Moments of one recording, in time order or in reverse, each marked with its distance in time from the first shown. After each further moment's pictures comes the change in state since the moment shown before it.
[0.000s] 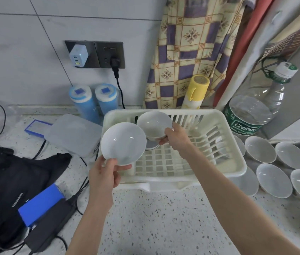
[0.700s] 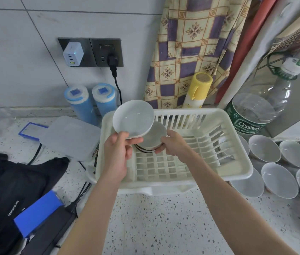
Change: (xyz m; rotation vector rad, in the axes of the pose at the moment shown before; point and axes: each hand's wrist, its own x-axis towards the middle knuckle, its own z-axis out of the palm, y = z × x) left_hand 0.064 0.021 0.049 -0.075 -0.102 -0.031; right_hand 0.011 0.013 0.011 -0.014 -0.164 0.070
